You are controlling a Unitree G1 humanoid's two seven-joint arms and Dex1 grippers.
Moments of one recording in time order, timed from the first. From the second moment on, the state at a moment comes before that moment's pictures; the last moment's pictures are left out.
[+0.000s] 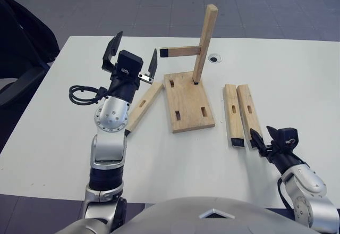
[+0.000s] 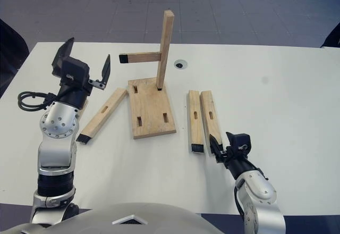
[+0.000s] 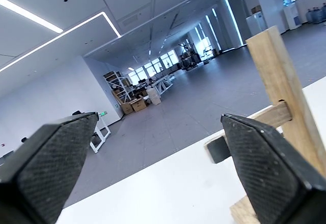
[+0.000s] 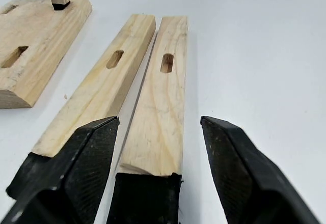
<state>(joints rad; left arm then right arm) -0.11 0.22 0.01 -0.41 0.24 0.22 -0.20 0.51 -0.23 -0.17 -0.60 0.22 0.54 0.33</state>
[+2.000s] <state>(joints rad) -0.21 0.43 0.12 -0.42 -1.89 0.85 -0.15 -0.41 -0.40 -0.10 -0.29 1.11 0.97 0.84</state>
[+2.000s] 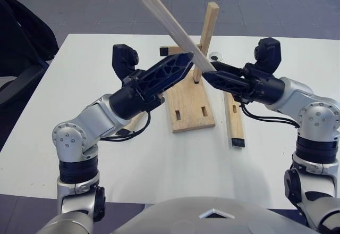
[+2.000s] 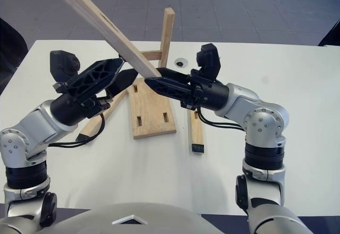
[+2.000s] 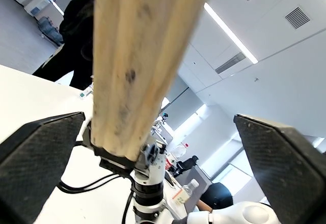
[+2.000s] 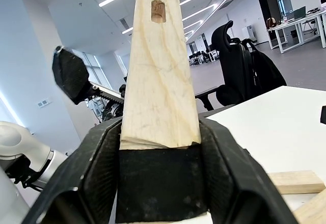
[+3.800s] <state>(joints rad) -0.20 0.51 0.21 -0.29 -1.57 0.82 -0.39 -0.34 -0.55 -0.03 -0.26 1.01 0.95 0.89</state>
